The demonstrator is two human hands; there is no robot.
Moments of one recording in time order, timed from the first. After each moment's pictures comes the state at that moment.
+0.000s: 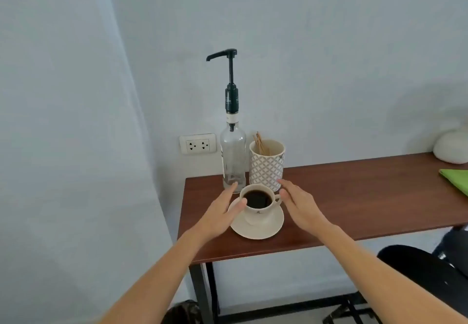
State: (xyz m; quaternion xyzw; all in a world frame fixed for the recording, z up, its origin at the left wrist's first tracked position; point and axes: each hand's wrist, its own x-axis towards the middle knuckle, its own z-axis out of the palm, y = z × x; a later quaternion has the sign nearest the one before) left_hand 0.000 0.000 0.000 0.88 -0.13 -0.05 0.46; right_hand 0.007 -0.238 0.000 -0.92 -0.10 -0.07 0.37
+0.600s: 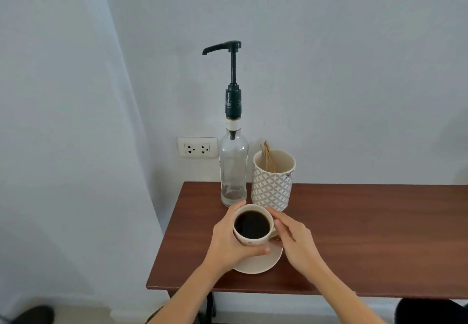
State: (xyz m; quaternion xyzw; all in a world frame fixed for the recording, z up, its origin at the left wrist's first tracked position) left_hand 0.014 -0.056 -0.035 0.83 -0.09 0.14 0.53; right_hand 0.034 -0.241 -0.027 -0.82 -0.12 0.00 0.56
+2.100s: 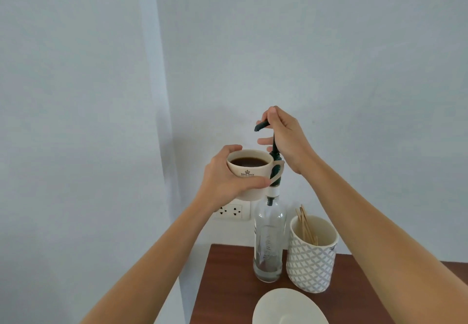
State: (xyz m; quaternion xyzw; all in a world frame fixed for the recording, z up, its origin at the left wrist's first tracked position) left_hand 0.092 0.033 0.204 0.81 -0.03 0.22 0.54; right_hand 0.152 -0.112 0.267 -0.75 -0.23 -0.12 0.61
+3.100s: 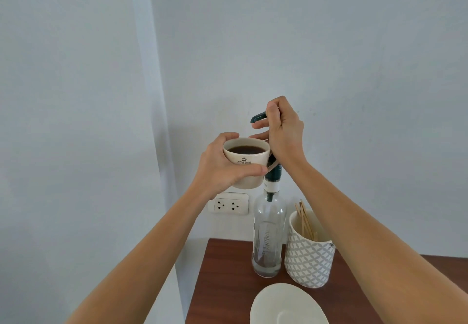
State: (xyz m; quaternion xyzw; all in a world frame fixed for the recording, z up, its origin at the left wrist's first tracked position) left_hand 0.109 0.037 0.208 0.81 -0.02 0.24 0.54; right_hand 0.160 -0.095 0.251 -0.66 -0.24 -0.25 0.67
